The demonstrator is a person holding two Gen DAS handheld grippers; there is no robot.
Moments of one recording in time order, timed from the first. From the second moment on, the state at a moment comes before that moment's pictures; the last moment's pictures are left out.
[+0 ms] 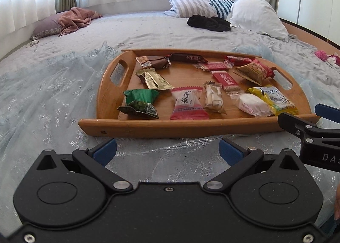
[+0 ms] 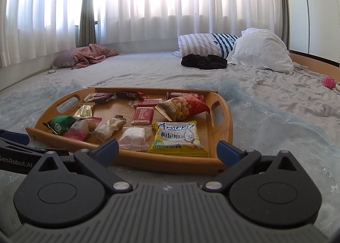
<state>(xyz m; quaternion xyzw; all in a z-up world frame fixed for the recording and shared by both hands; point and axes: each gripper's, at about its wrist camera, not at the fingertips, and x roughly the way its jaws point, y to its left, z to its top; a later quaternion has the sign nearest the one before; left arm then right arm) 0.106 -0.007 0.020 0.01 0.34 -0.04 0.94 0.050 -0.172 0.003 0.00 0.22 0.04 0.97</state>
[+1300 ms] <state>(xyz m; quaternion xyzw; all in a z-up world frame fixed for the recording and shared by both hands) 0.112 -0.007 -0.006 0.02 0.33 -0.03 0.94 0.052 -0.158 -0.029 -0.03 0.27 0.03 0.96</state>
